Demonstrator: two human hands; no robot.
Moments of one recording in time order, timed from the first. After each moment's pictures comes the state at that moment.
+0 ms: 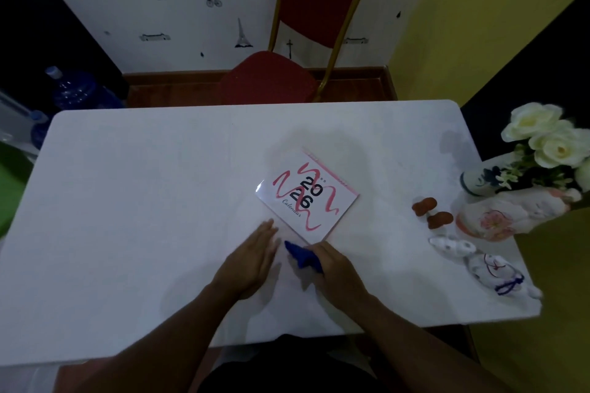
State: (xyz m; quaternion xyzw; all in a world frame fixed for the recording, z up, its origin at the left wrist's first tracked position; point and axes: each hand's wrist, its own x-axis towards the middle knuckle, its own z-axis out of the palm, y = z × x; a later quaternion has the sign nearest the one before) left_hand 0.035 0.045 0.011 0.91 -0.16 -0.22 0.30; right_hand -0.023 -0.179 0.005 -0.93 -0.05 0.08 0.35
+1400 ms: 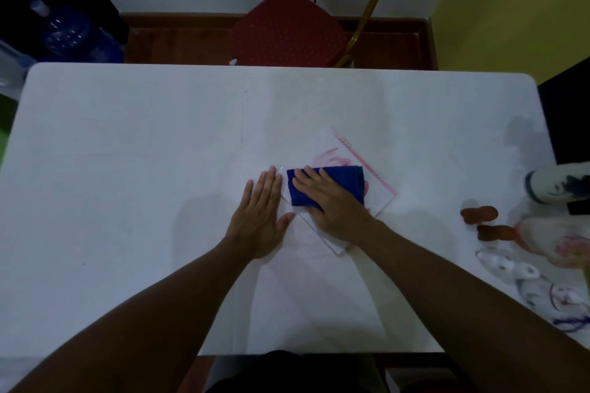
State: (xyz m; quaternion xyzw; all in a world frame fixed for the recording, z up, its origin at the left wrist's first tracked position) left_hand 0.122 0.052 -0.071 0.96 -0.21 -0.16 0.07; right_hand 0.131 -0.170 -0.038 -0.93 -0.23 0.09 0.28
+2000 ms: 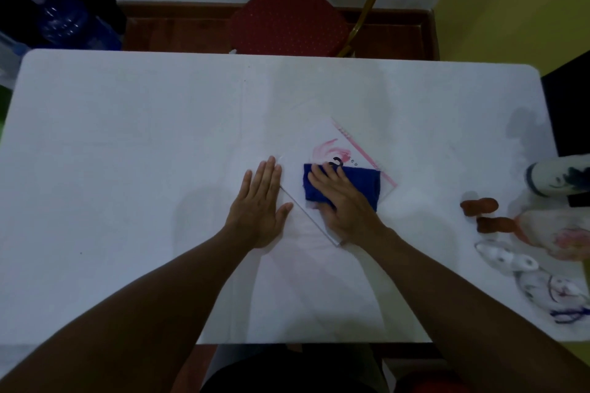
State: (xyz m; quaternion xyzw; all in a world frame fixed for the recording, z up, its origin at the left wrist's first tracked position) left_hand 0.121 0.049 -0.063 0.96 -0.21 -0.16 0.07; right_hand 0.105 -0.186 -0.045 -0.93 -0.17 0.07 0.31
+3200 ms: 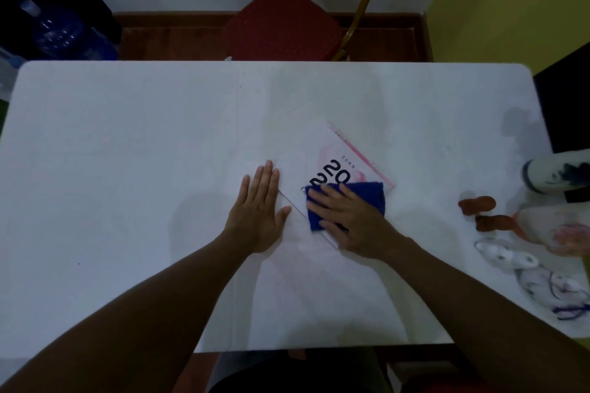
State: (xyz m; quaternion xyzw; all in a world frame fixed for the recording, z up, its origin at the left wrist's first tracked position) left_hand 0.124 0.048 -0.057 0.96 -0.21 -0.18 0.08; right_hand 0.088 -0.215 -0.044 -0.93 -0.29 0.10 0.22
